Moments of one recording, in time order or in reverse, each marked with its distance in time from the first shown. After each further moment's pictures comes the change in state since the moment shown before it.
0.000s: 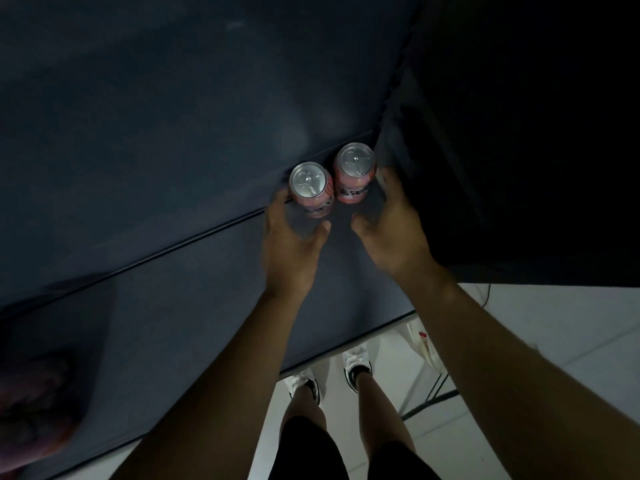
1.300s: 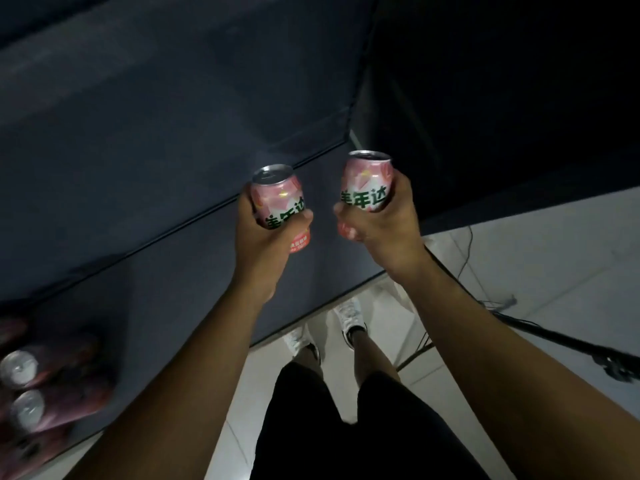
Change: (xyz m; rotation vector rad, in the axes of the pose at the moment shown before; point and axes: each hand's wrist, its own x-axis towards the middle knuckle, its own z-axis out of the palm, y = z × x) left_hand -0.041 0.033 -0.061 -0.347 -0.147 -0.187; right_hand -0.072 -0.031 -0.024 0.641 0.079 0.258
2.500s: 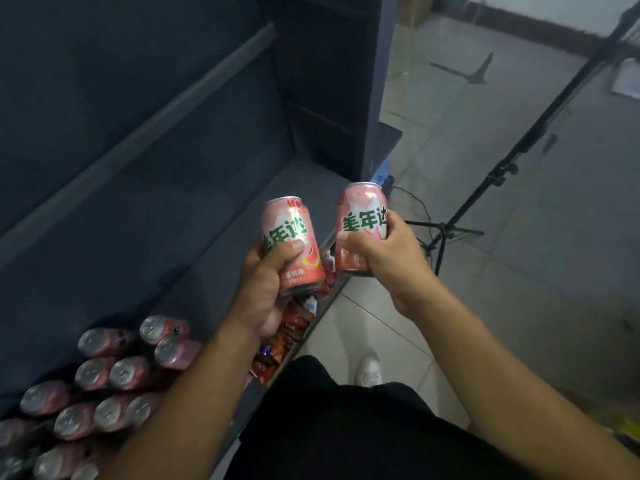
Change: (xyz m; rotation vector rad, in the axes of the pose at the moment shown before) left_hand -0.310 0.082 -0.189 -0.183 -0.696 -0.113; right_hand -0.419 -0.022 0.023 0.366 0.211 -0.036
